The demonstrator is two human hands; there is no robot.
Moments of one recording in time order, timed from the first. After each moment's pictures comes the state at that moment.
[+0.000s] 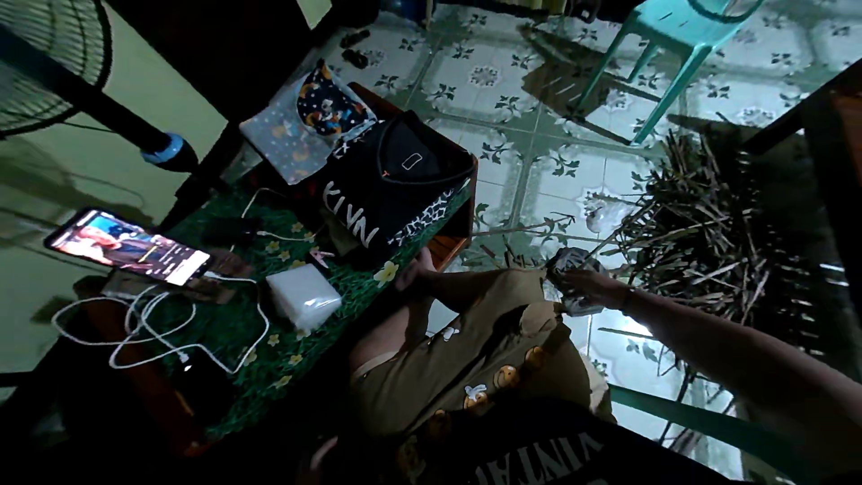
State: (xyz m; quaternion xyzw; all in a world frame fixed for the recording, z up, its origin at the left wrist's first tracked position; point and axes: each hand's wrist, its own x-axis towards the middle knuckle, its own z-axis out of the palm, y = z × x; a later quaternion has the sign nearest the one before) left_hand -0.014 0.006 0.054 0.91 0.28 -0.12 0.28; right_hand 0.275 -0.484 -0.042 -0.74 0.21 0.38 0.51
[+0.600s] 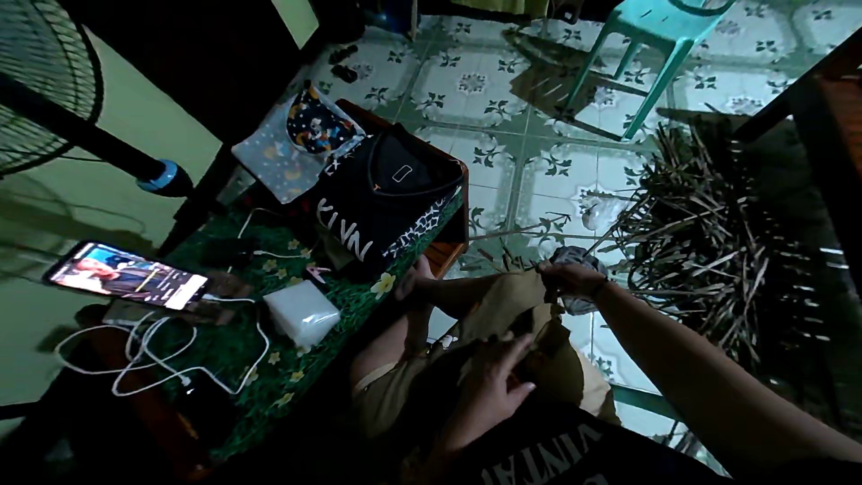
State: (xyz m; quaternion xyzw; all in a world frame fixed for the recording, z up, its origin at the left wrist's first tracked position) left_hand 0.127 -0.179 0.015 0.86 -0.23 -0.15 0.44; right_hand 0.304 -0.470 -0.074 -0.64 0.21 0.35 0.65
